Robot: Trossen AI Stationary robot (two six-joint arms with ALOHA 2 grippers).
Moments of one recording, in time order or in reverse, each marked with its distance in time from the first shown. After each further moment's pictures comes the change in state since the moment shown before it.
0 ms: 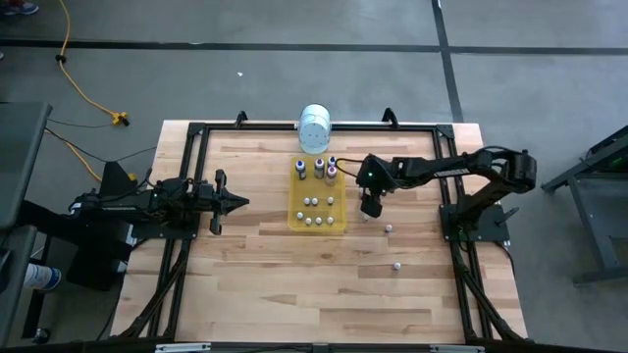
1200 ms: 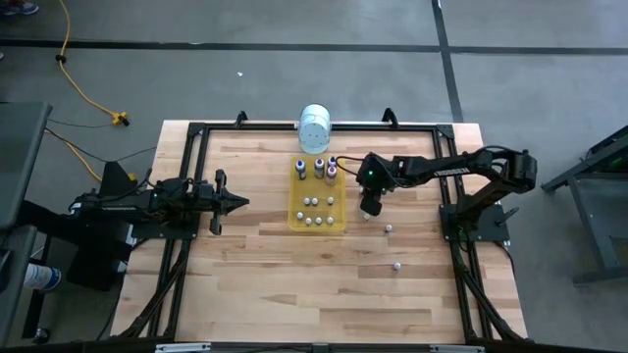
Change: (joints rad) left arm 0.000 0.000 0.000 0.000 0.000 0.000; right arm -0.013 0.000 0.000 0.017 0.007 0.001
